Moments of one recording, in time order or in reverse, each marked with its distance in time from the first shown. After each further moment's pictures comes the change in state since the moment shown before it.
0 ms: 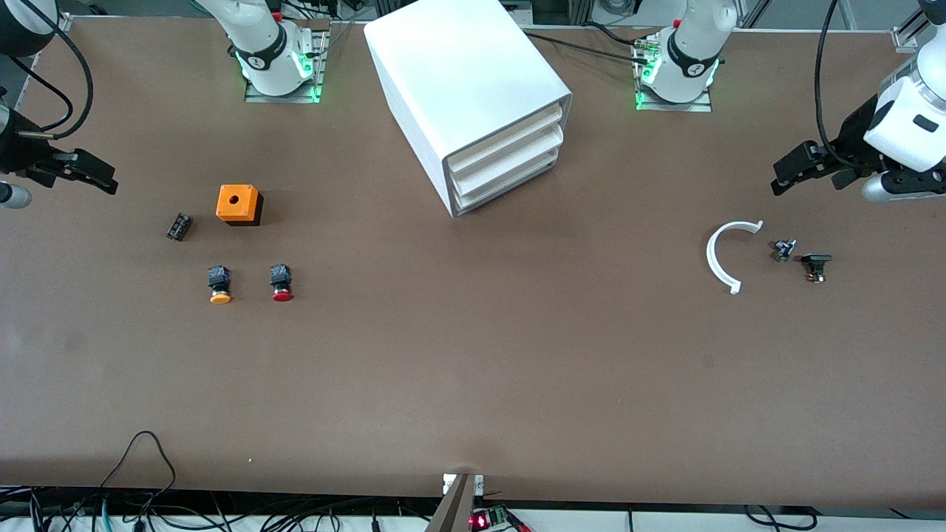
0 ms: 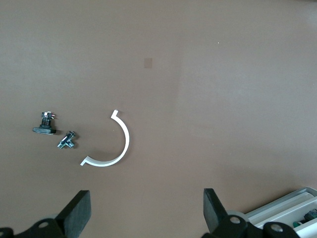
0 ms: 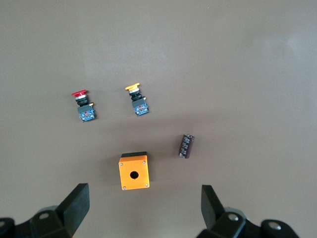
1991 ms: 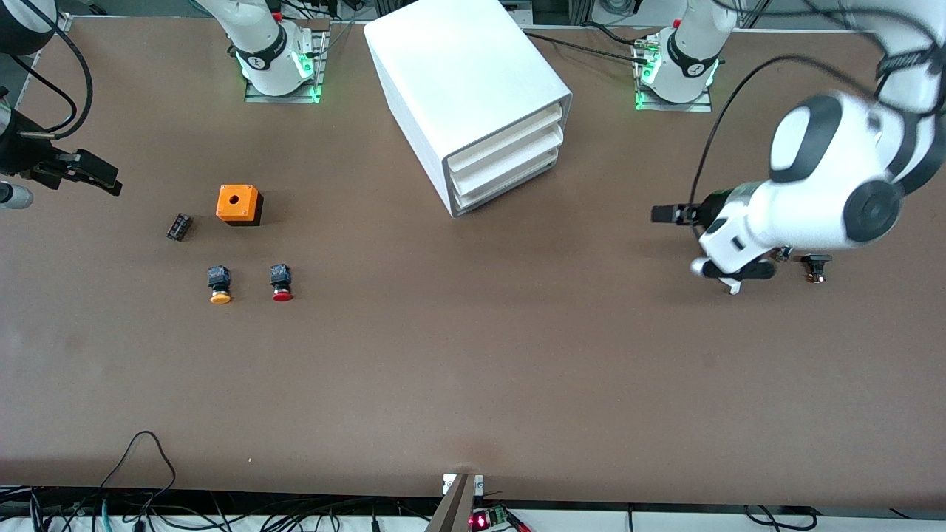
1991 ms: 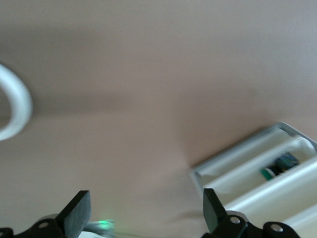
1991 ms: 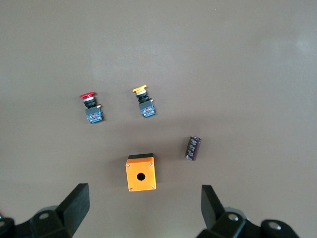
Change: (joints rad) left arm -0.011 0.409 -0.130 0.021 -0.256 -0.063 0.006; right arm 0.001 0.000 0.002 0.000 0.027 0.008 -0.001
